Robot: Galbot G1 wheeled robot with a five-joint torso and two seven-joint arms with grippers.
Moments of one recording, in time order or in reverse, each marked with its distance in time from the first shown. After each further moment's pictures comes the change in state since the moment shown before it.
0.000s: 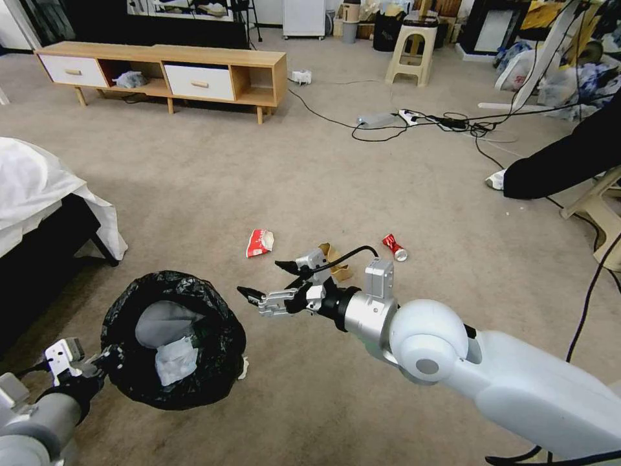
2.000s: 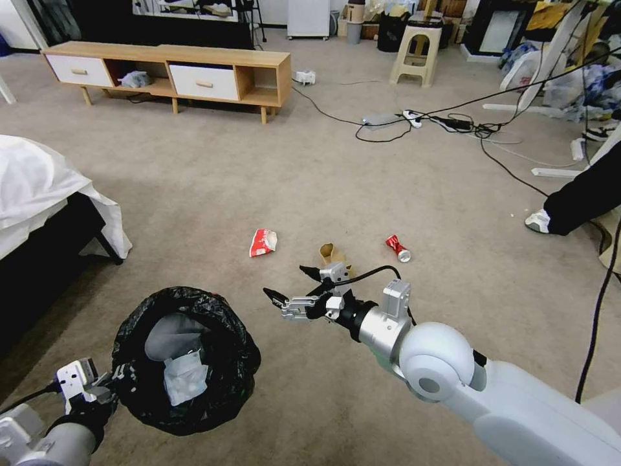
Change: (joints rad) left arm 0.066 -0.144 0.051 -0.071 0.248 -0.039 0.130; right arm -0.239 0.015 0.155 -0.017 -0.160 0.020 -0.056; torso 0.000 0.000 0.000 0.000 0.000
